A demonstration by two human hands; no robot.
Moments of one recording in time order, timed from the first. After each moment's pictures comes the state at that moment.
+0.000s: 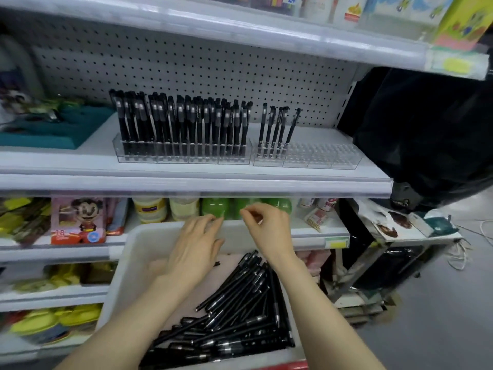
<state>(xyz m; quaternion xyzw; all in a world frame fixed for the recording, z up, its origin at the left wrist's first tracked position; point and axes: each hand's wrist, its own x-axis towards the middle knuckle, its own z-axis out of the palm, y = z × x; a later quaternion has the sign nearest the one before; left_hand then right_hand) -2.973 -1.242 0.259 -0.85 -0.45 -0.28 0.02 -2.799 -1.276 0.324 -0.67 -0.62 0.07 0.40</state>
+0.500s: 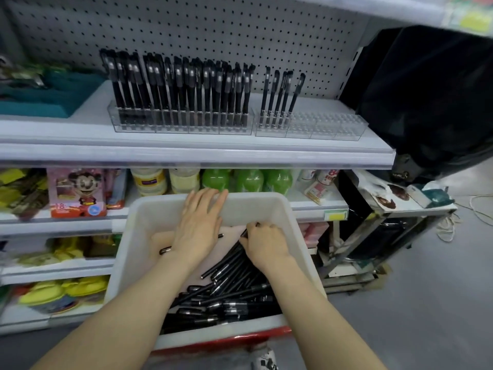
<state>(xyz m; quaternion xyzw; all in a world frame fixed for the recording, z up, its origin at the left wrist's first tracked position) -2.975 -1.249 0.242 -0.86 -0.43 -0.28 0.03 -2.817 -1.311 0.255 -0.75 -0.66 0.01 -0.02</state>
